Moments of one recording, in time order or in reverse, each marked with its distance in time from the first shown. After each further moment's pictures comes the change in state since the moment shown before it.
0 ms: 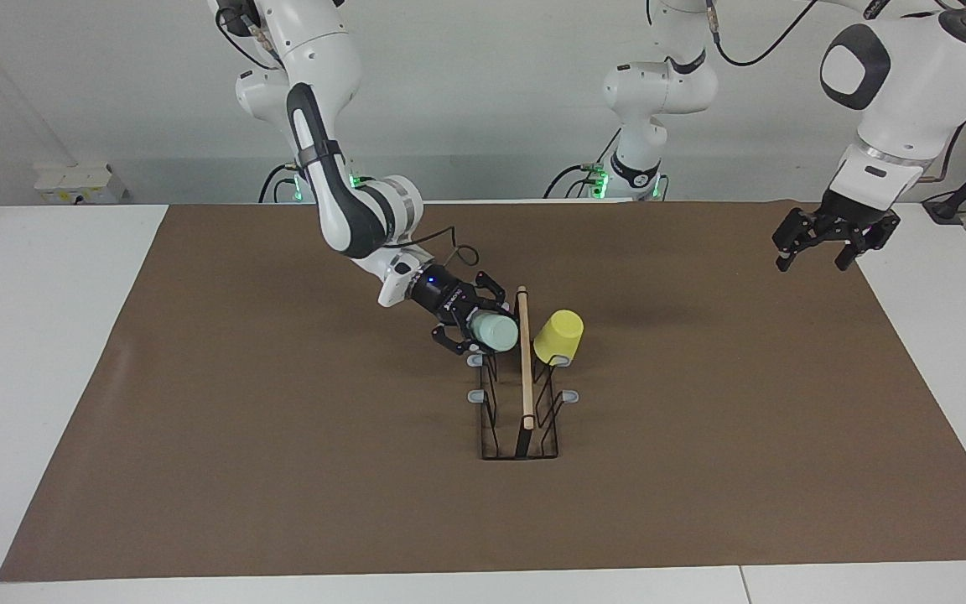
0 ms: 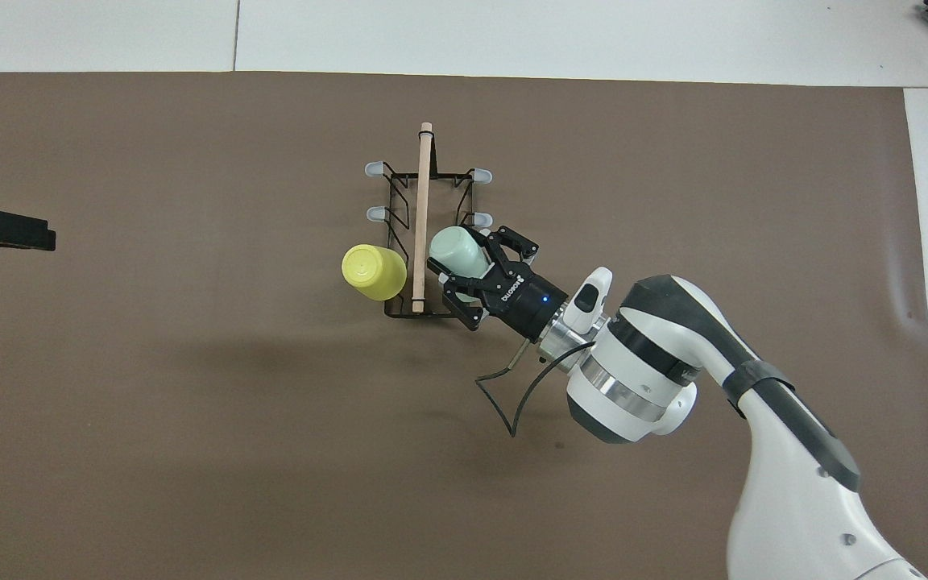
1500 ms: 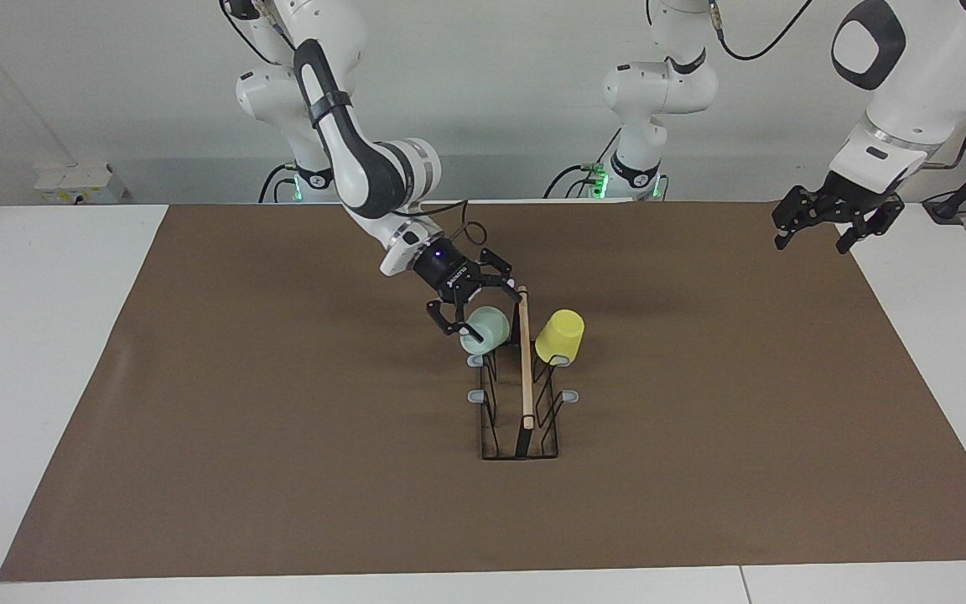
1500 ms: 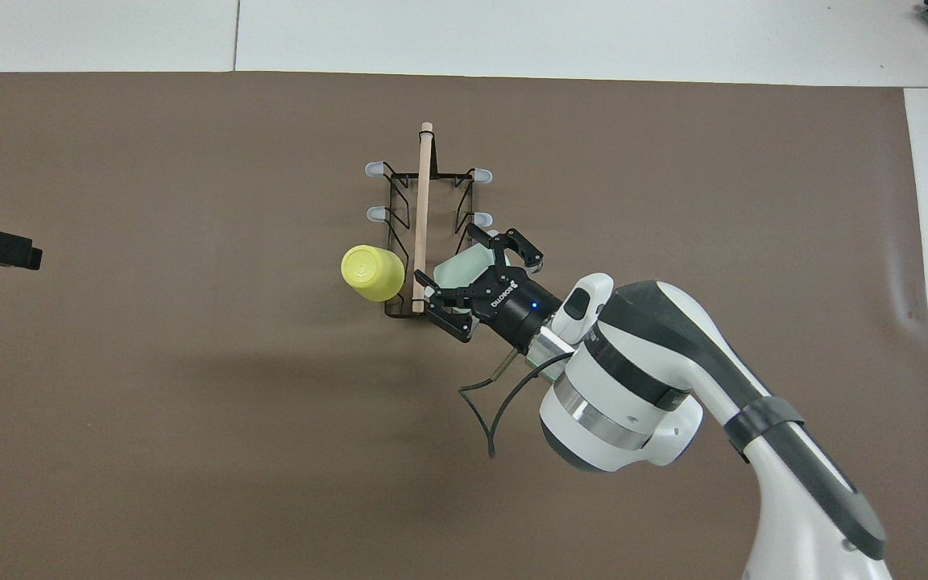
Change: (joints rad) left arm 0.003 0.007 0.002 0.074 -0.002 -0.132 0.090; right arm 0.085 -0.090 0.004 0.080 0.001 0.330 0.078
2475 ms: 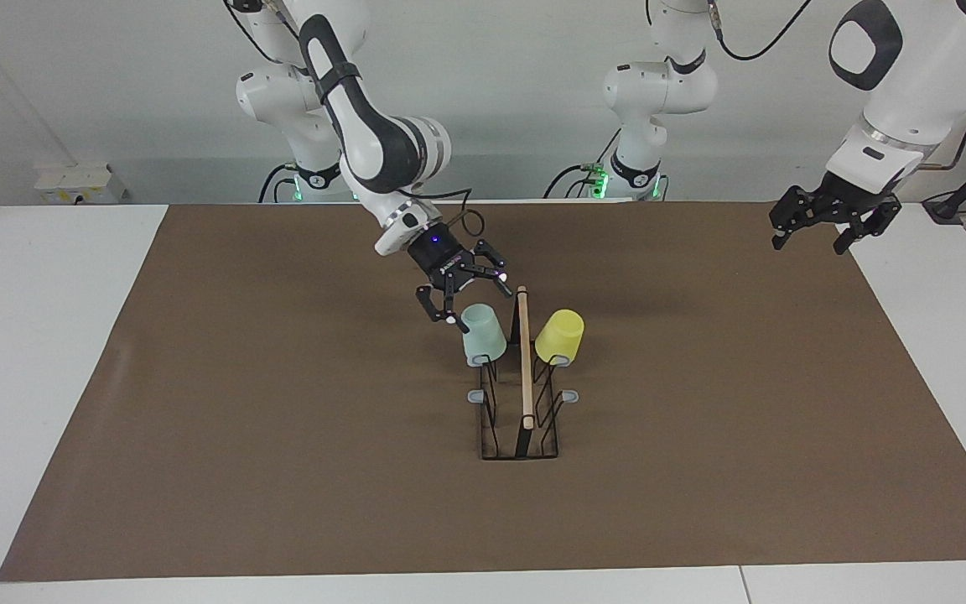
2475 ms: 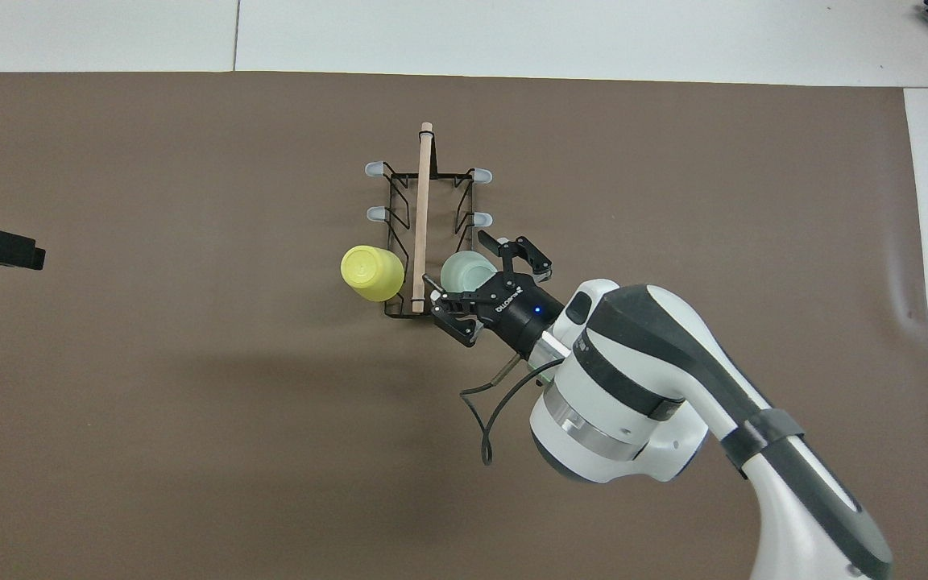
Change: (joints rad) left arm -0.001 0.000 -0.009 0.000 -0.002 -0.001 0.000; right arm 0.023 -0.070 0.002 0.038 -0.107 0.263 0.060
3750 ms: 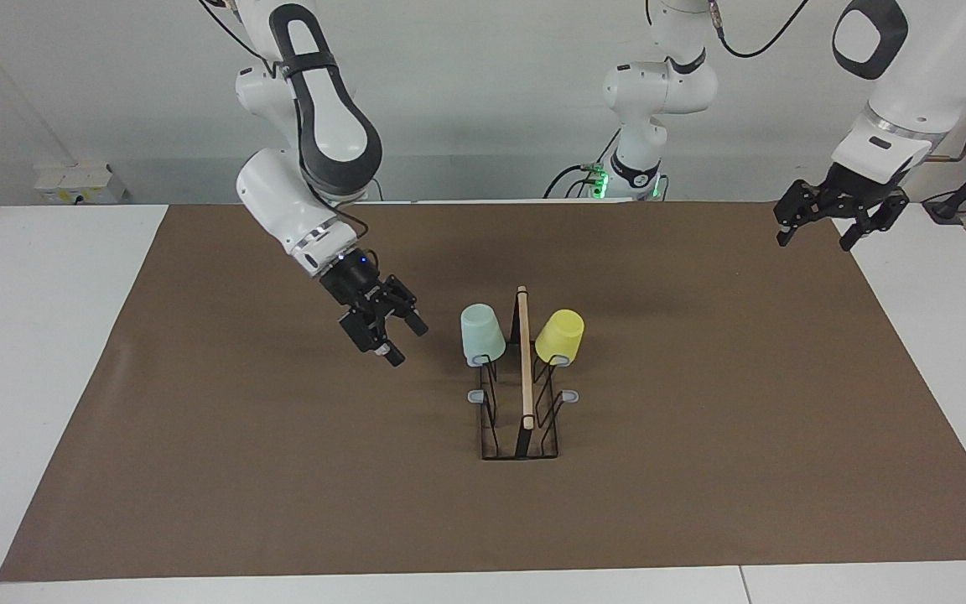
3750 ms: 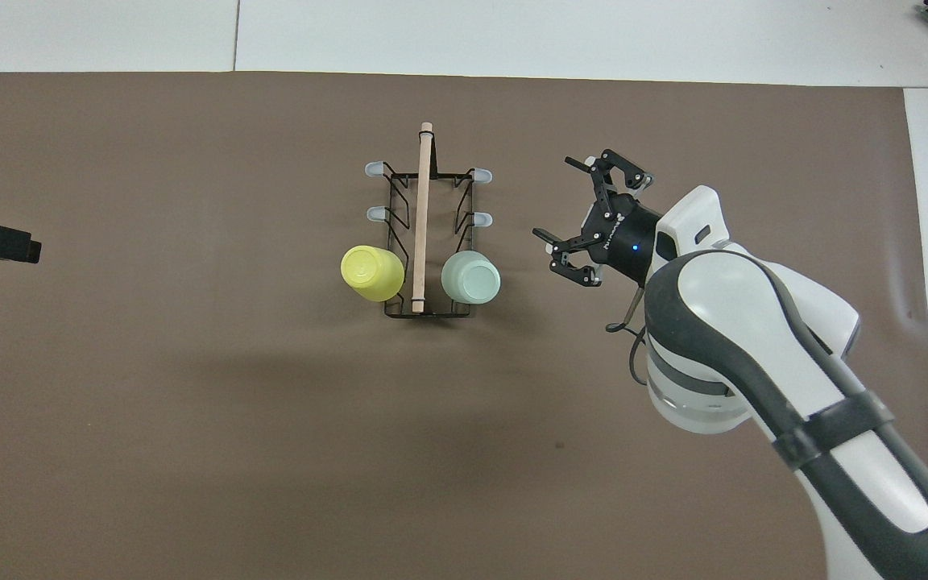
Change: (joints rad) left arm 0.000 -0.002 0.000 0.031 0.000 -0.004 0.000; right arm -0.297 0.002 -0.028 -0.053 -1.119 -0.356 0.057
